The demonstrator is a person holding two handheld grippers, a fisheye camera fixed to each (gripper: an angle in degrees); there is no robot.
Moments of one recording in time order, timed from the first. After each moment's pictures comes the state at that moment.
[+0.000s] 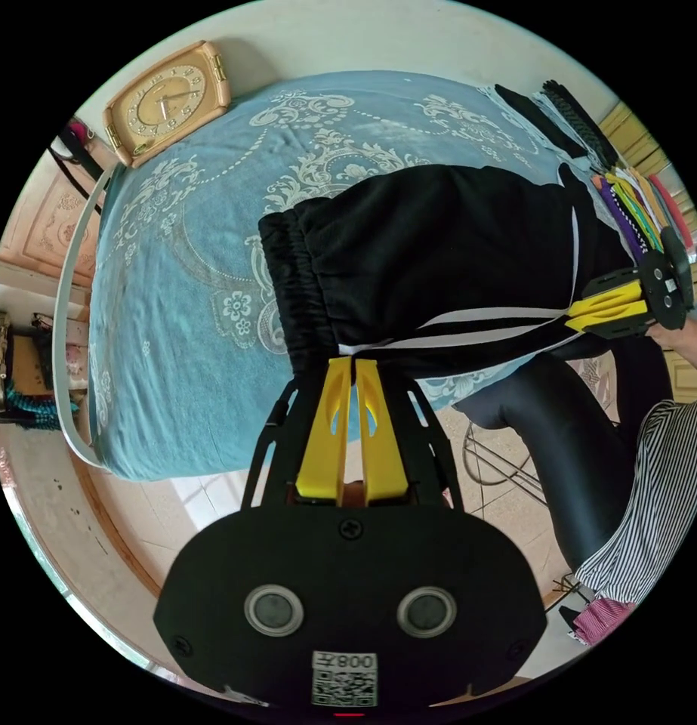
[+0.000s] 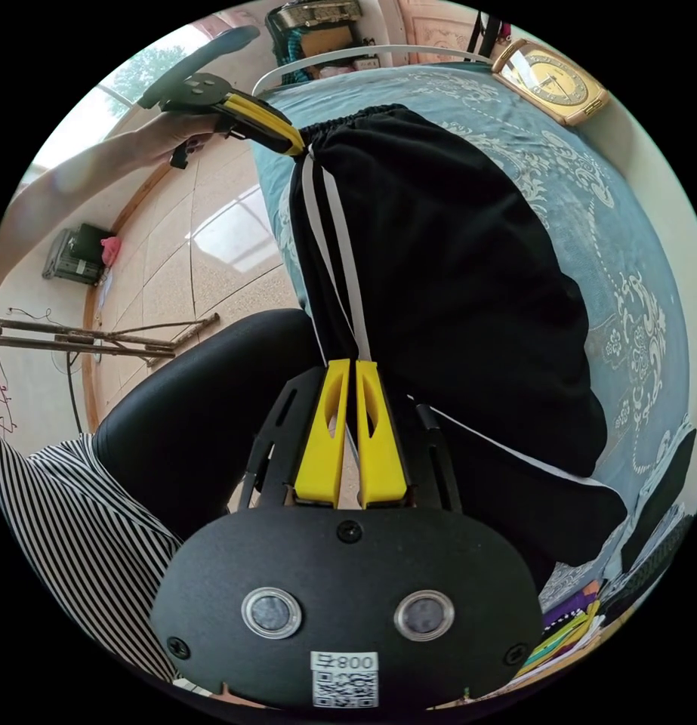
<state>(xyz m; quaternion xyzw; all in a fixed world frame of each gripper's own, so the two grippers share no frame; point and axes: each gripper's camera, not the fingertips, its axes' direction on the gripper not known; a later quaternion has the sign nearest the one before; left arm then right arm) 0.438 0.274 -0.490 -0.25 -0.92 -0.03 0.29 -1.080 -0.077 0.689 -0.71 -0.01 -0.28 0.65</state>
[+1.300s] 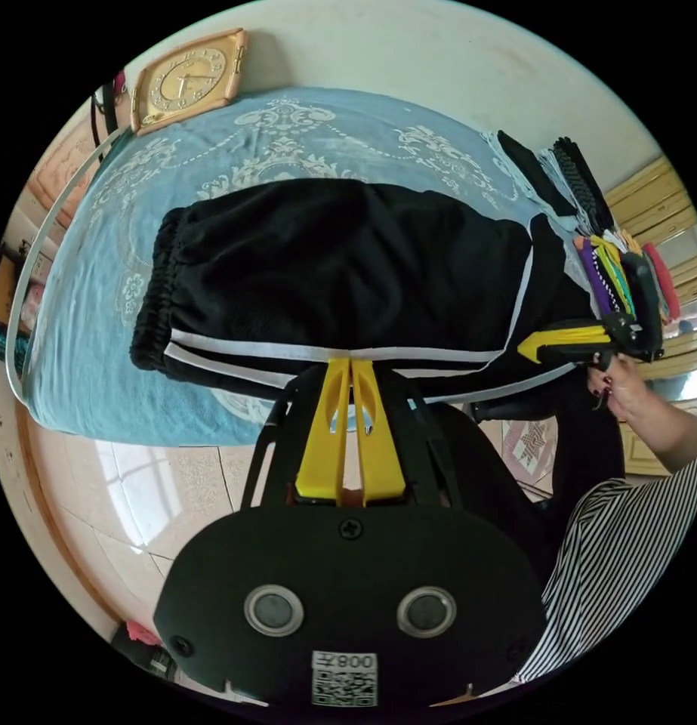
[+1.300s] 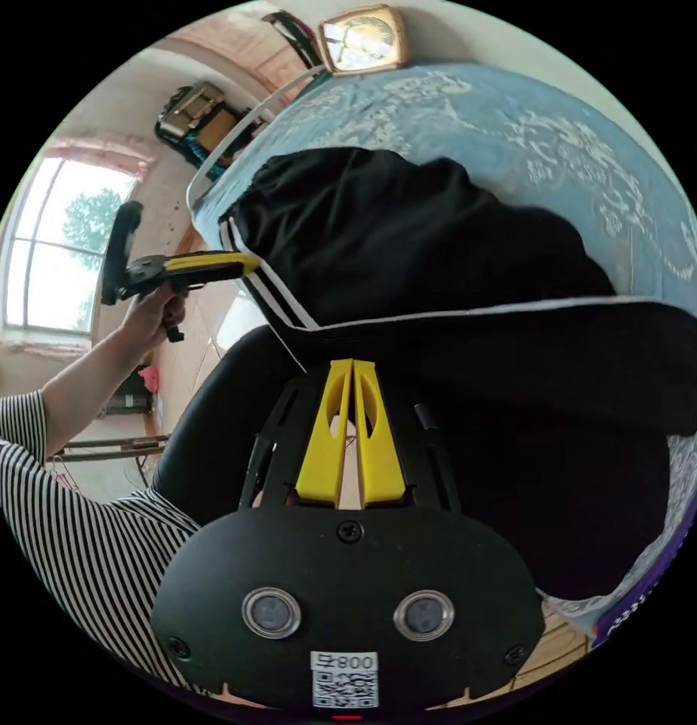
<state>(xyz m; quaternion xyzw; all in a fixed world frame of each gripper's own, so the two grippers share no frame) 0.307 0.413 -0.451 -0.12 -0.92 -0.02 0.38 -0.804 0.038 0.655 -0.67 0.04 -0.04 0.74</state>
